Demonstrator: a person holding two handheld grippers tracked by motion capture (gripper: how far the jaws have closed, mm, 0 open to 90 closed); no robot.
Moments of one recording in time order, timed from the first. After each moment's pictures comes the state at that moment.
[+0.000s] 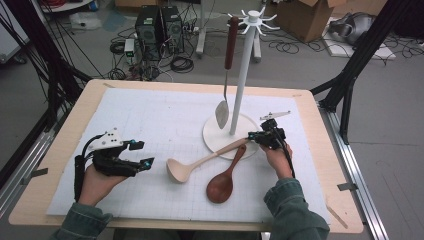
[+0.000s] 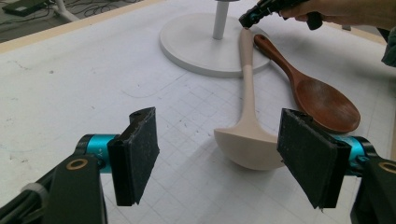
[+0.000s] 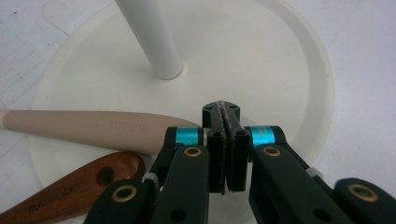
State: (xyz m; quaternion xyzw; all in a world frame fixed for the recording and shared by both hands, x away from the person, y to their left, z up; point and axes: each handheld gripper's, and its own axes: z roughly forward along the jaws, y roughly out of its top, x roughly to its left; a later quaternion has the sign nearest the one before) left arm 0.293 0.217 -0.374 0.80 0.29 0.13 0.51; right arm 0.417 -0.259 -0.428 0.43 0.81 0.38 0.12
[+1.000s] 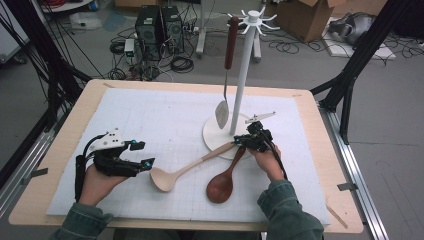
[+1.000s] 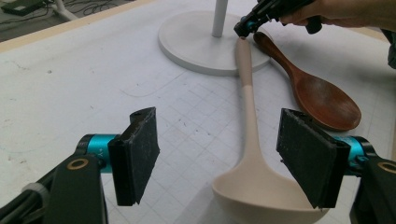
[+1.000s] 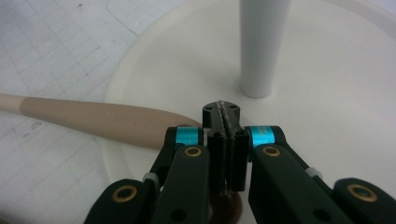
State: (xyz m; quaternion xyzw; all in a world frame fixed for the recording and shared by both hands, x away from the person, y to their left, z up) left arm 0.293 0.214 -0.374 0.80 0.29 0.13 0.51; right arm 0.410 -0.219 -0.427 0.38 0.84 0.39 0.08
